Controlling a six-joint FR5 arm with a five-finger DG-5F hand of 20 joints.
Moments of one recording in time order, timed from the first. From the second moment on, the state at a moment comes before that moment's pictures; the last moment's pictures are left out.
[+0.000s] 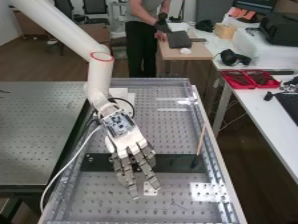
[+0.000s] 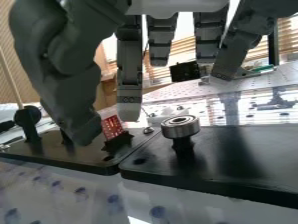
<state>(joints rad) 1.77 -2.26 -1.69 -2.60 -0.36 -0.33</state>
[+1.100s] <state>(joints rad) 1.77 -2.26 -1.70 -2.54 -0.37 -0.41</state>
